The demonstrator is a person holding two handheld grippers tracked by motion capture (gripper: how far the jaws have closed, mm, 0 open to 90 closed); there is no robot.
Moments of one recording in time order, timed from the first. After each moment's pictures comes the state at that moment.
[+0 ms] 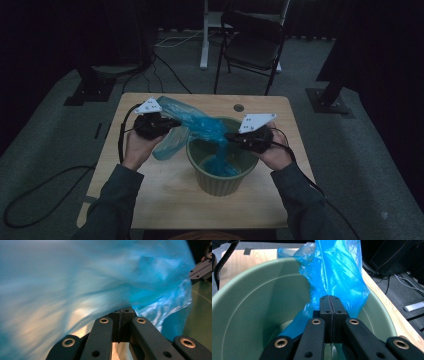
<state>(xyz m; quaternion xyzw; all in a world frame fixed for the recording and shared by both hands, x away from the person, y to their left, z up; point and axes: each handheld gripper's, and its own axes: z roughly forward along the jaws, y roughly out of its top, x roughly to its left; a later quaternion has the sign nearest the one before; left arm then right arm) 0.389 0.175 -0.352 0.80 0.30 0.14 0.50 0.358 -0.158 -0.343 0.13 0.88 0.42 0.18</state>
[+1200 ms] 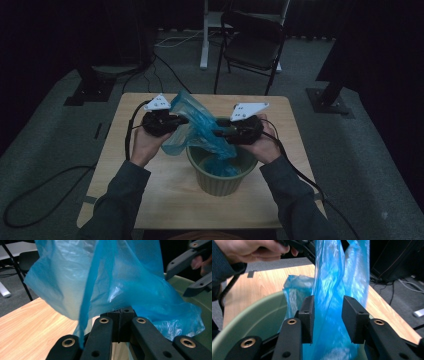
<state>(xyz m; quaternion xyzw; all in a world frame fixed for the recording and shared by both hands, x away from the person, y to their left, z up) 0.394 0.149 -0.345 0.81 0.28 0.14 0.50 0.375 -0.129 -0.328 0.15 0.86 0.46 0.16</state>
